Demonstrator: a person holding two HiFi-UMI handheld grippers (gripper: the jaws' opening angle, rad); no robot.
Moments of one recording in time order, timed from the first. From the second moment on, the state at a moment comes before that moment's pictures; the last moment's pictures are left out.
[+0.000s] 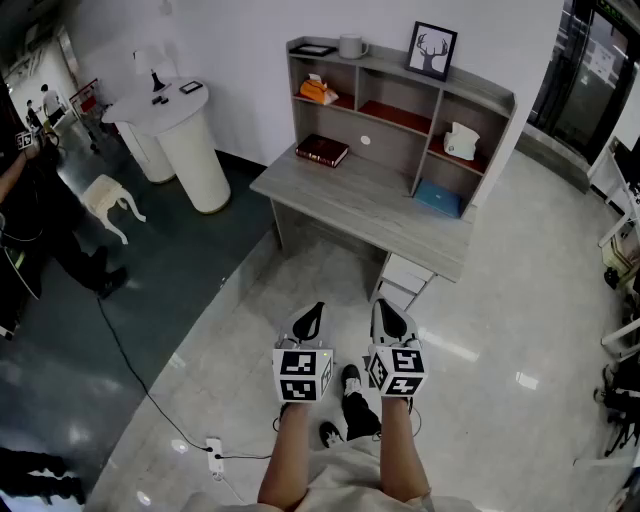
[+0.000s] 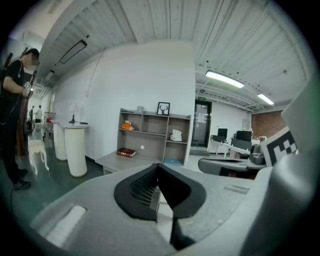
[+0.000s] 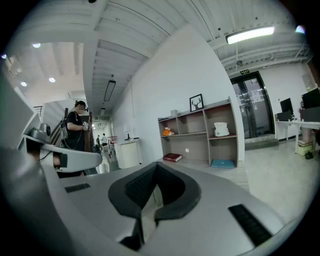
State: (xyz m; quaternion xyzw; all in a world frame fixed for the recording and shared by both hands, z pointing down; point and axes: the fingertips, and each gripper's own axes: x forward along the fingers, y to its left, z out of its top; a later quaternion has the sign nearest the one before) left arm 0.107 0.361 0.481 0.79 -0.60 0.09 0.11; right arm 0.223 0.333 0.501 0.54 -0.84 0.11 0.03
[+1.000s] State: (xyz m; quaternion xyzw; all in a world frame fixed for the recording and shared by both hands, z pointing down) left arm 0.091 0.137 0.452 0.78 -0.61 0.05 0.11; right arm 0.181 0.090 0.472 0.40 -0.91 0.12 0.01
